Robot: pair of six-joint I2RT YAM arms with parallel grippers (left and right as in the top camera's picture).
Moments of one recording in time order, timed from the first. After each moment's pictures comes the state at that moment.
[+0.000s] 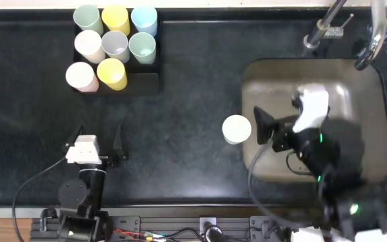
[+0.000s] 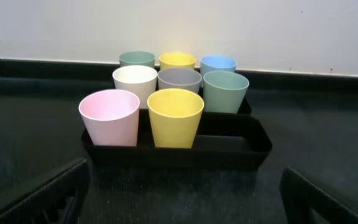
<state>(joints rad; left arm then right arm) -0.12 0.01 0.01 -0.07 -0.09 -0.07 0.18 0.85 1.05 -0.86 -0.19 0.10</state>
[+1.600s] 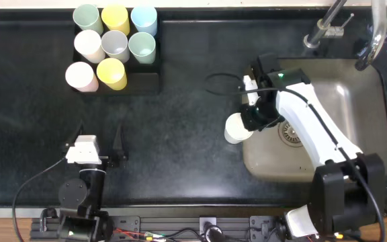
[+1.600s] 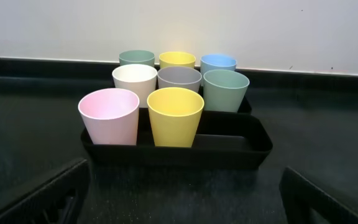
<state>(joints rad) -0.12 0.01 0.01 -0.07 -0.09 -0.07 0.26 1.69 1.23 -1.12 -0.15 -0.02</state>
